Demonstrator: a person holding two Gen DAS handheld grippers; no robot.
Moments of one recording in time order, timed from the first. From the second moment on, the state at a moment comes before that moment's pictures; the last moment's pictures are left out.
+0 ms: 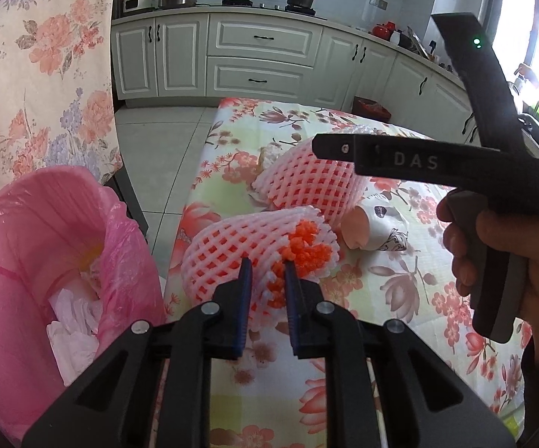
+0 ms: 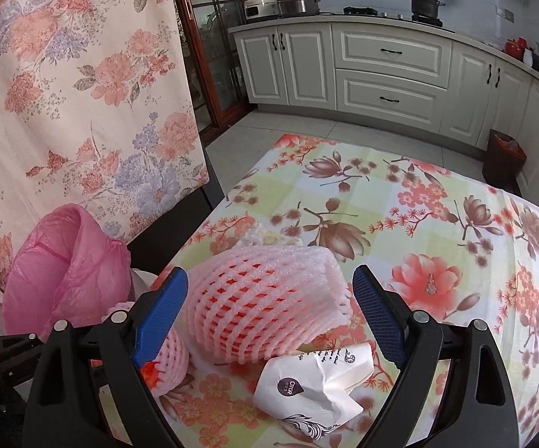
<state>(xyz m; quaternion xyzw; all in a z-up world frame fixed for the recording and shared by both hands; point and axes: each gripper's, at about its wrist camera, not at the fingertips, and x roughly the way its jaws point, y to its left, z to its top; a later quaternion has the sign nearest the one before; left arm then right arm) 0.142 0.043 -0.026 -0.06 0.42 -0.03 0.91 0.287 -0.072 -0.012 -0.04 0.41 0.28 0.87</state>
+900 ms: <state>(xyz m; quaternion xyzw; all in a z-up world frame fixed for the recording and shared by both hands) 0.120 0.047 -0.005 -0.09 0.39 -0.05 0.91 0.252 -0.103 0.002 -0.06 0.39 0.27 0.88</state>
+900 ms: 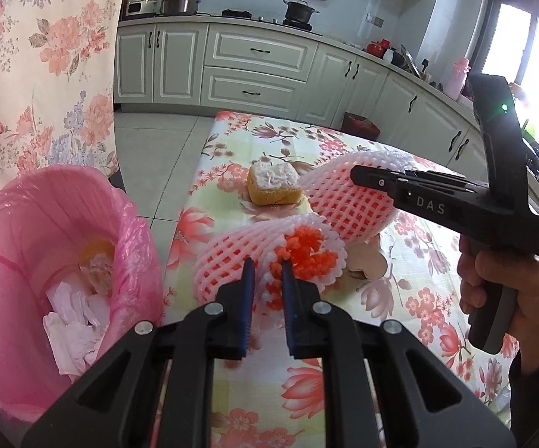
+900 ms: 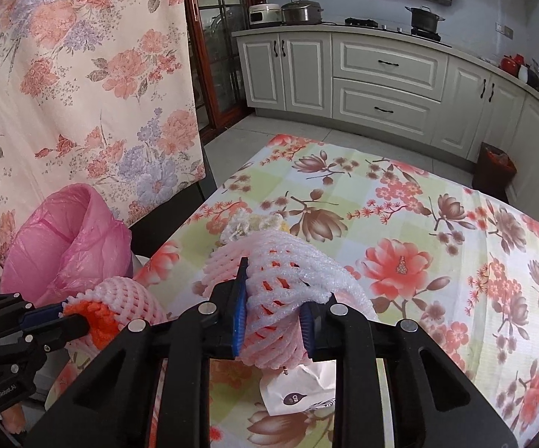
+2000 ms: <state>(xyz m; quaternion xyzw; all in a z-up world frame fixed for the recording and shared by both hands) 0.041 0.117 0.086 -0.11 0.28 0.02 0.95 0.177 -0.104 0.076 -0.04 0.32 0.29 0.90</state>
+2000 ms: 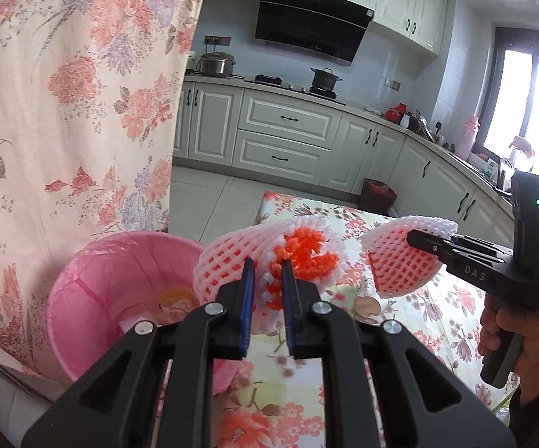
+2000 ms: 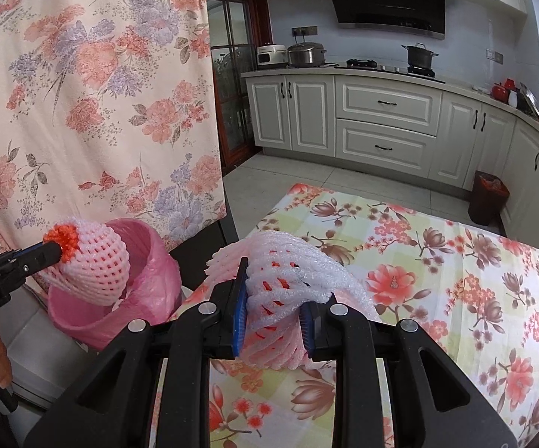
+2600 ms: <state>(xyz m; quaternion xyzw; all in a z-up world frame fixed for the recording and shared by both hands) 0.002 0.205 0.087 -0.14 0.26 0.10 0.95 0.147 0.001 0.095 -0.08 0.31 0.37 0.88</state>
